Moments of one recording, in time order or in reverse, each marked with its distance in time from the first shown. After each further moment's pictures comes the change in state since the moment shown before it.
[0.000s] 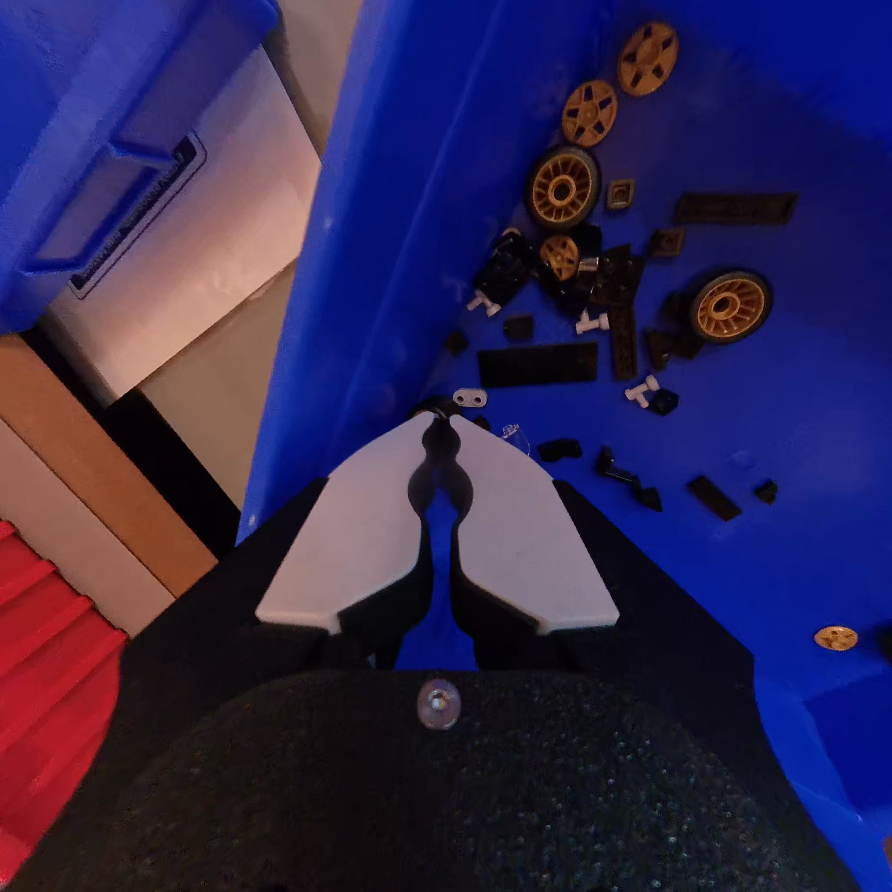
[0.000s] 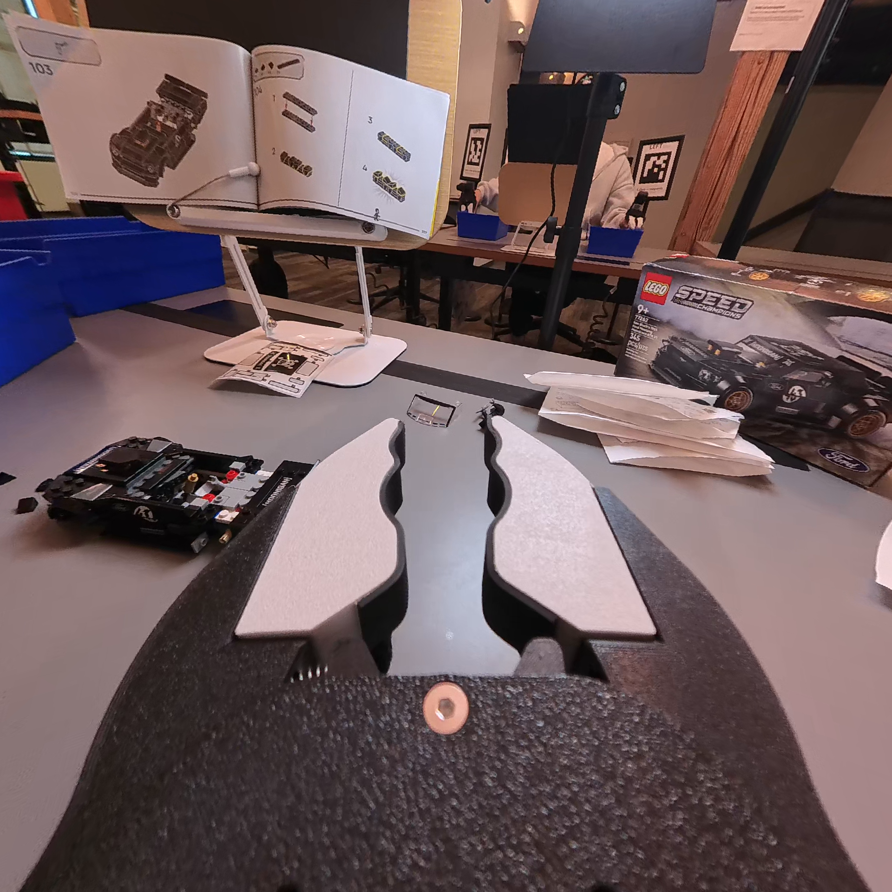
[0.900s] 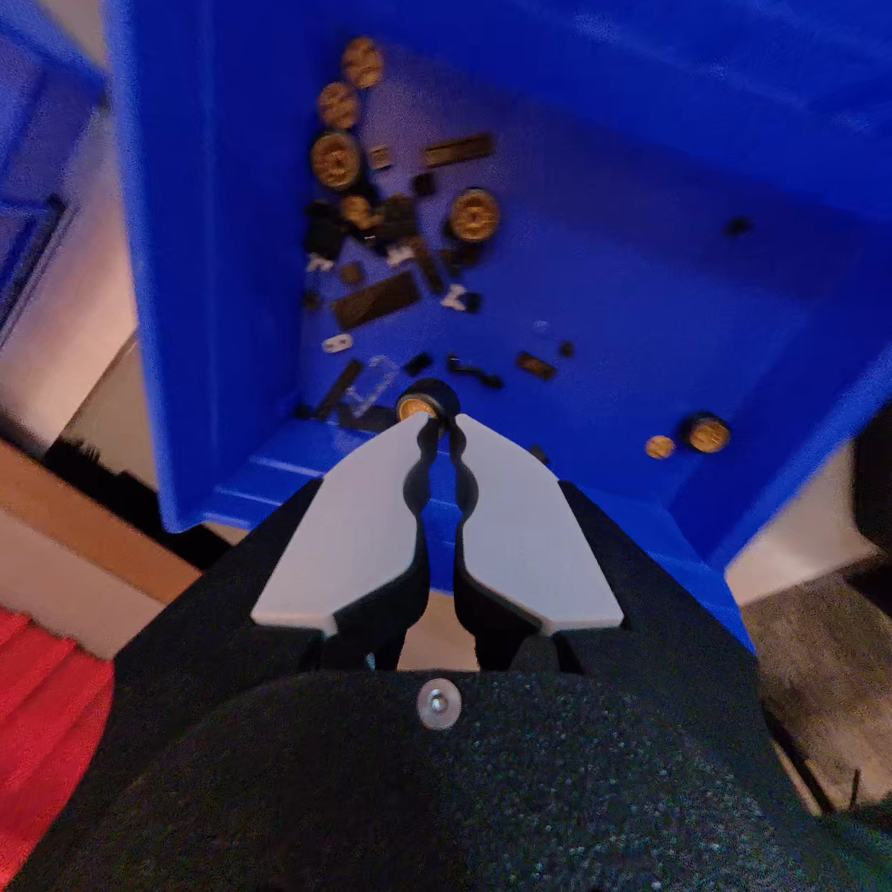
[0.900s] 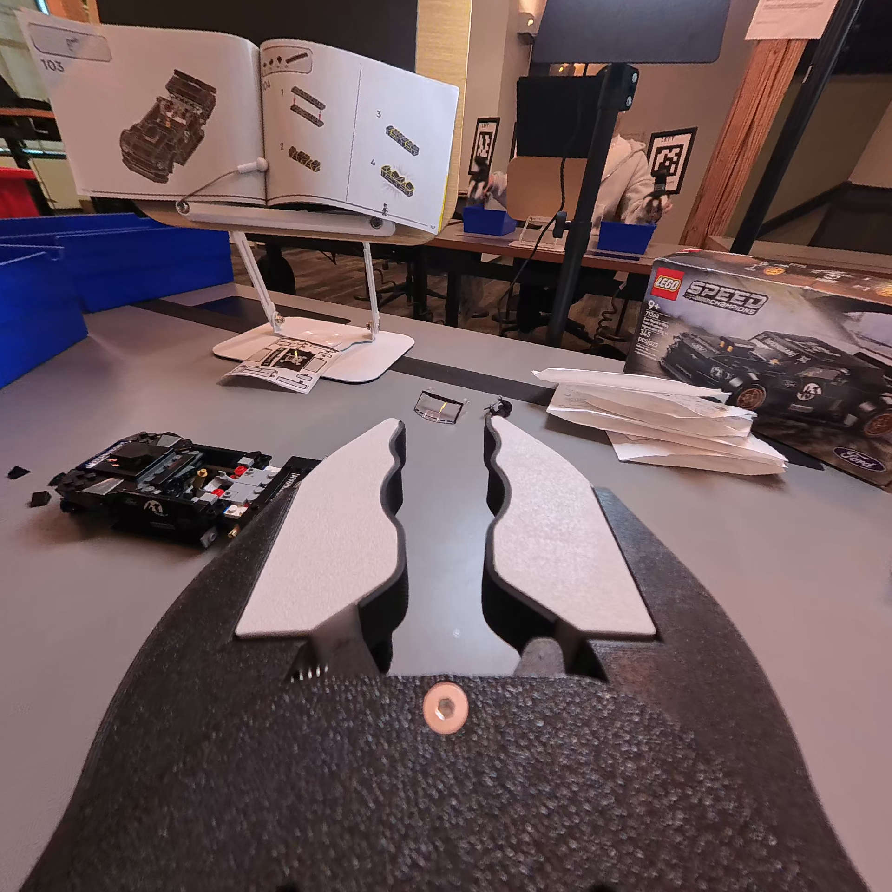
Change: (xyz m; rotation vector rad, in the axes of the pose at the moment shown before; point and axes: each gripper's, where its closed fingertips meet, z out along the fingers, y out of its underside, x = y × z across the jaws) left arm 0.043 0.018 -0.066 0.040 0.247 0.194; right arm -0.003 0.002 0.000 -0.008 -0.017 0.005
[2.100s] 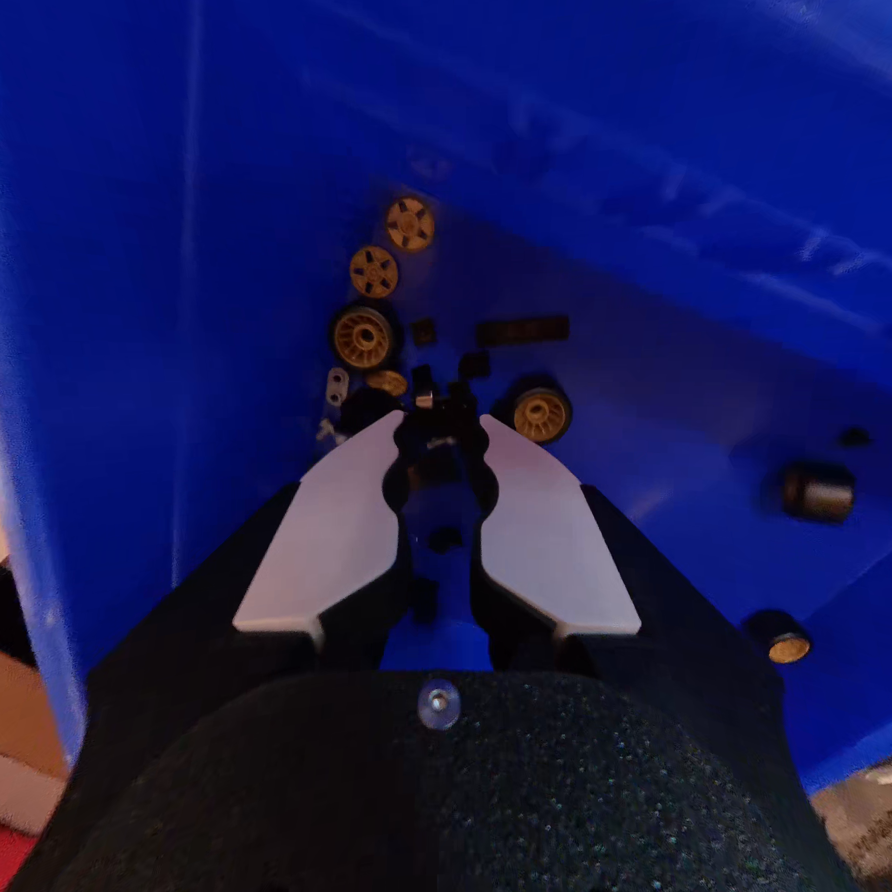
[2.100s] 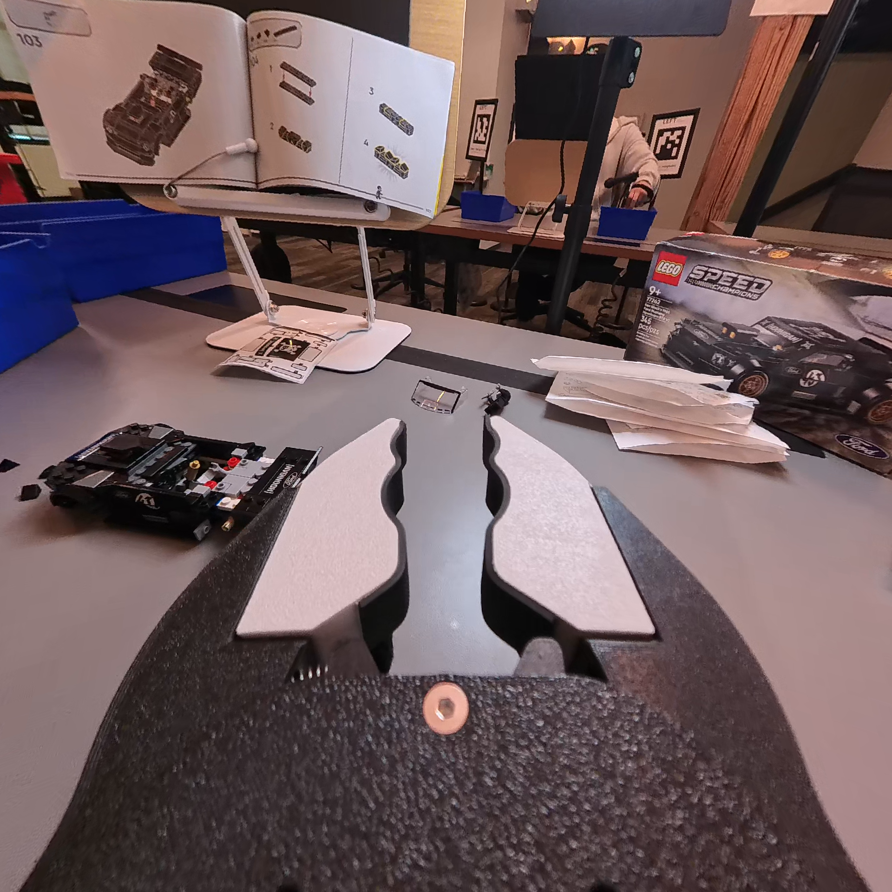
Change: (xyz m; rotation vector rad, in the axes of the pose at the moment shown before) left arm -0.022 -0.055 0.085 0.006 -0.011 -0.076; right arm 0.001 0.006 0.002 -0.025 0.004 0.004
